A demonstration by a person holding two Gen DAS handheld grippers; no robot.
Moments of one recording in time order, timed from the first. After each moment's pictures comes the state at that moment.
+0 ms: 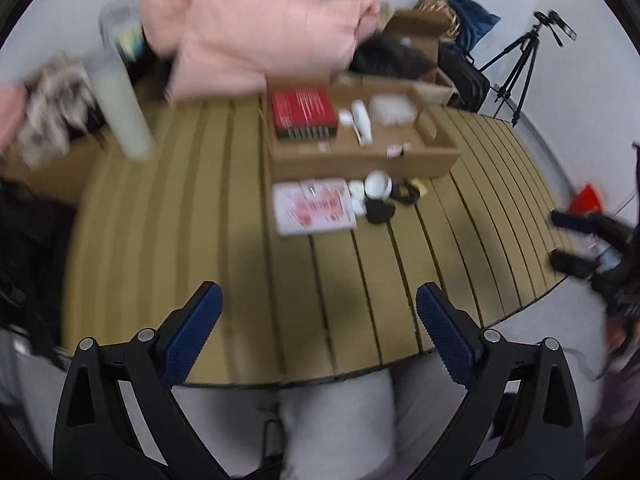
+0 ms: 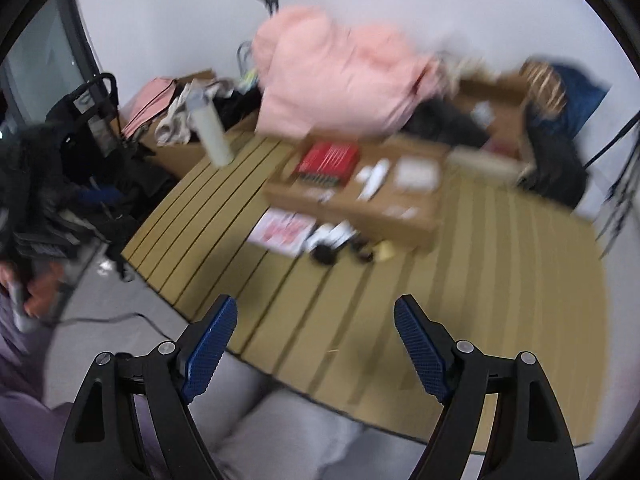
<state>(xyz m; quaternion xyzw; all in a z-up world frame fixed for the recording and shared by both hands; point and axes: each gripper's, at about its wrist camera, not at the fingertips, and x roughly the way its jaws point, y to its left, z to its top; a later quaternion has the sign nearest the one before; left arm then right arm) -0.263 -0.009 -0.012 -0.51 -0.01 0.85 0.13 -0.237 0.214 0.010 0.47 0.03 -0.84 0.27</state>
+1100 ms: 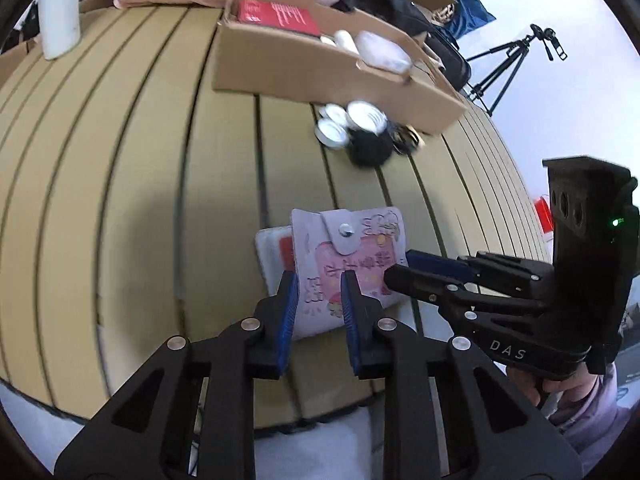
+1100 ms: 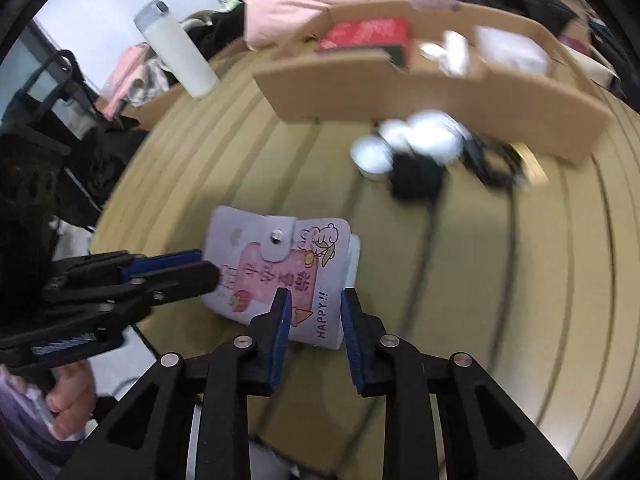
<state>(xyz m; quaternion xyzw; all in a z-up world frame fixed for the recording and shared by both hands) -0.265 0.006 -0.134 -0.54 -0.11 0.81 0.21 -0.268 0.134 -0.158 0.56 -0.01 -0.80 0.24</state>
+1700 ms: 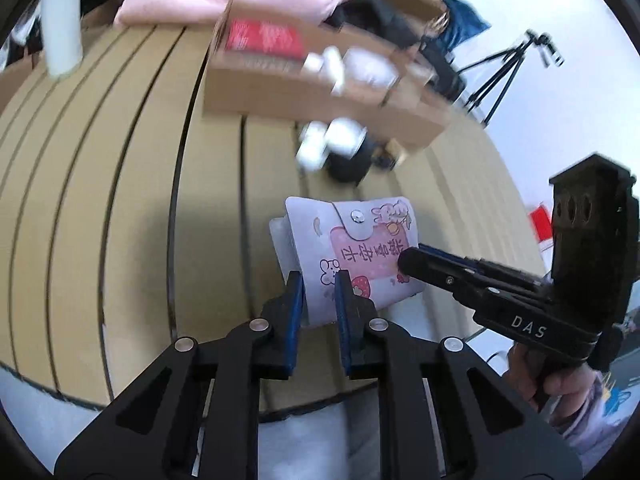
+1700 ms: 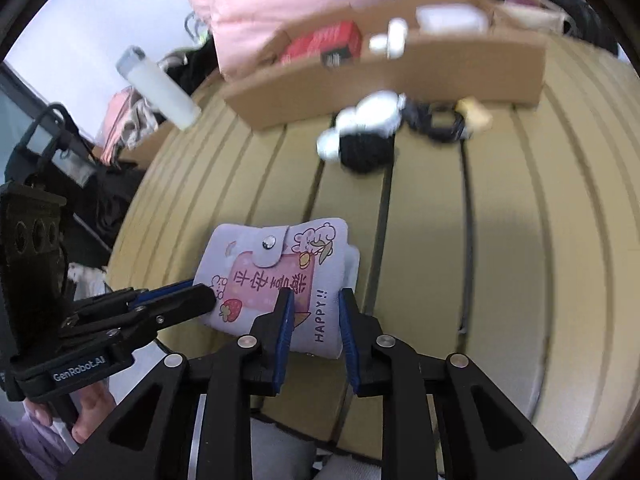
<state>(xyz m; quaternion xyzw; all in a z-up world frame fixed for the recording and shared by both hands) -0.271 0.012 -0.086 -0.51 -0.12 0.82 0.21 -0.262 0.174 -0.128 0.51 -0.12 -0.82 0.22</state>
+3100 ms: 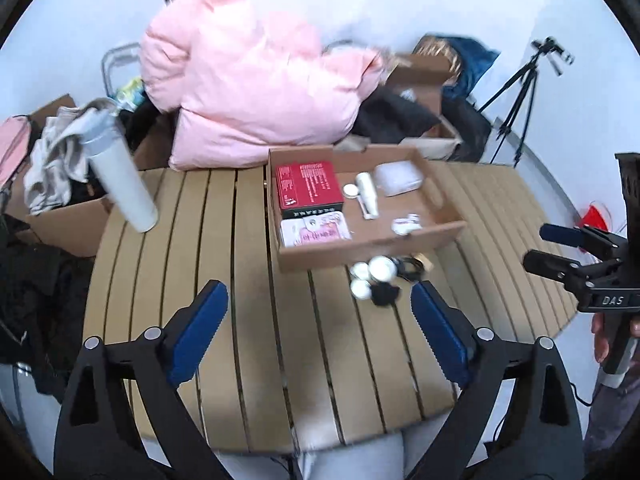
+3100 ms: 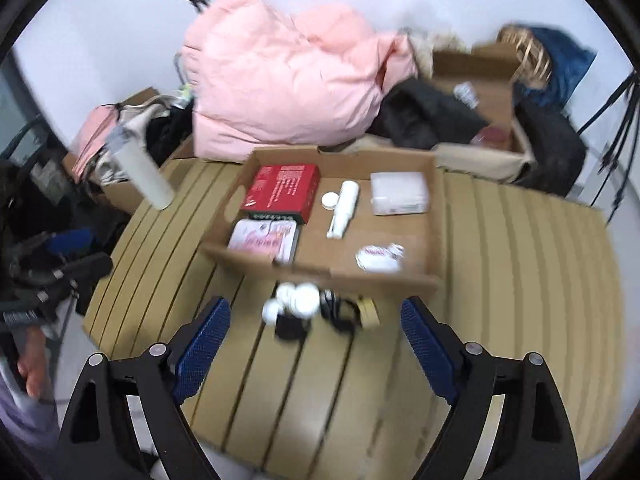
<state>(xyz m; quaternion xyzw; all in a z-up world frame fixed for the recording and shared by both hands) -0.286 -0.003 0.068 -0.43 0.00 0.89 0.12 -0.310 0.214 0.022 0.46 0.01 -0.87 0.18</state>
